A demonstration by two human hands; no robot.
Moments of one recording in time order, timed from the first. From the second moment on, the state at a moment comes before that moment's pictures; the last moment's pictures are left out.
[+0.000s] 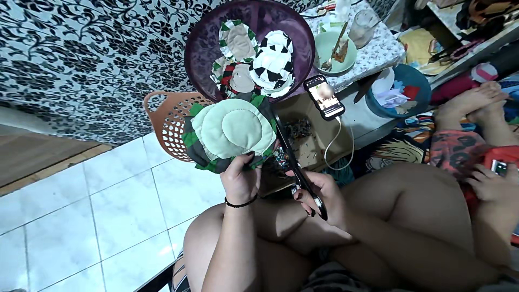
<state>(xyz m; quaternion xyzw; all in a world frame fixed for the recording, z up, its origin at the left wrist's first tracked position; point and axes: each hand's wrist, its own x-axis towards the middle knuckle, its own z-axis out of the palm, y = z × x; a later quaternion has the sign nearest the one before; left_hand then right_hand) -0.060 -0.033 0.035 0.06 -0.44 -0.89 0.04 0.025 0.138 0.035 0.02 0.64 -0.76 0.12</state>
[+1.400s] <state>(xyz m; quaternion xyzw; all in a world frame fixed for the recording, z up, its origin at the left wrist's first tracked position) -0.081 -0.070 0.046 0.06 -0.58 -0.81 0.11 0.039 0.123 0.018 -0.07 0.61 -0.76 0.22</state>
